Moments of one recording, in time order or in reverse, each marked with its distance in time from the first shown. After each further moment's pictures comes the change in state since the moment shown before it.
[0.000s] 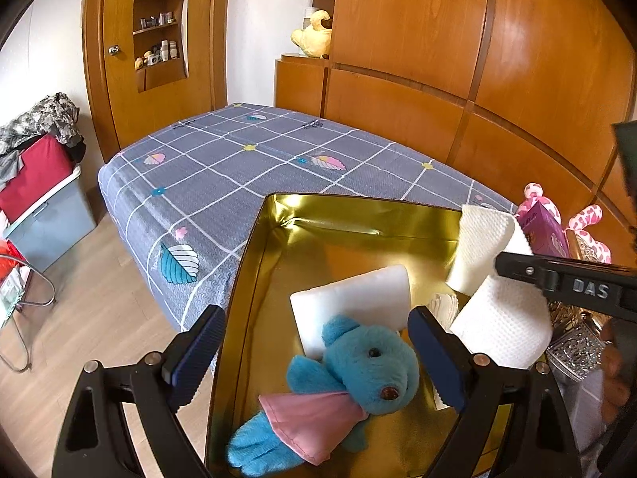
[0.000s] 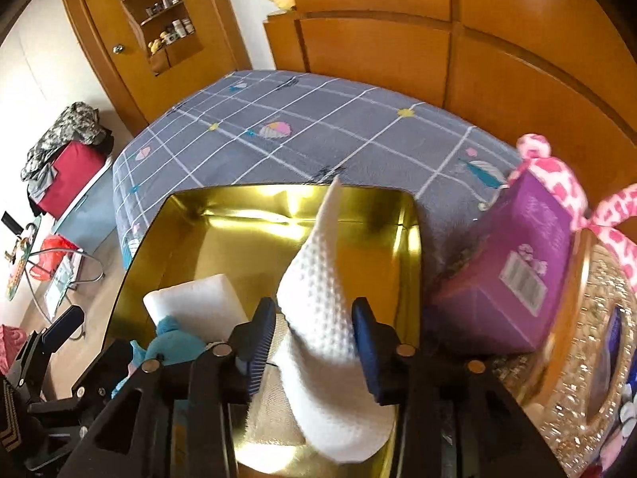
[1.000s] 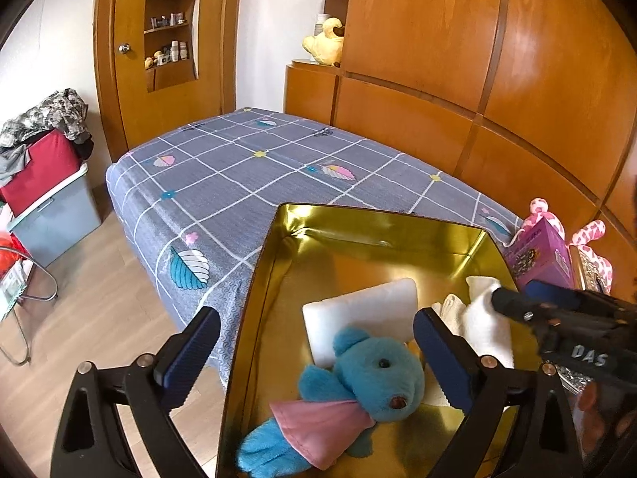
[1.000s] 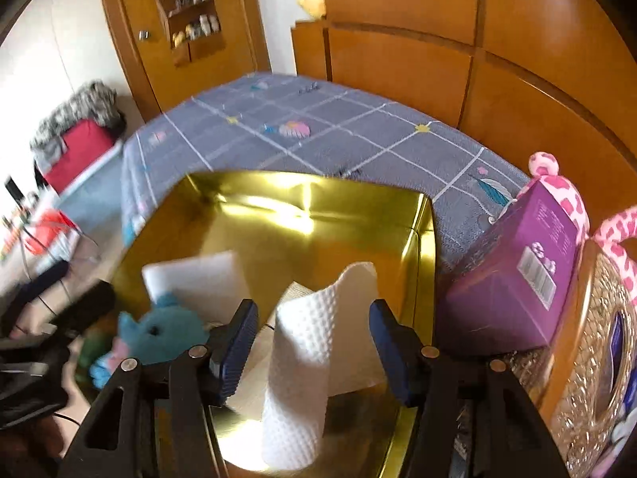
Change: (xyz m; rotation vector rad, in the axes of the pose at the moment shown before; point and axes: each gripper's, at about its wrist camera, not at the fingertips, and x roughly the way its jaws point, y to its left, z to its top) left arm -0.005 0.007 0.006 -0.029 -0.019 0.010; right arm -0.002 0.014 -0.021 -0.092 -0.065 0.009
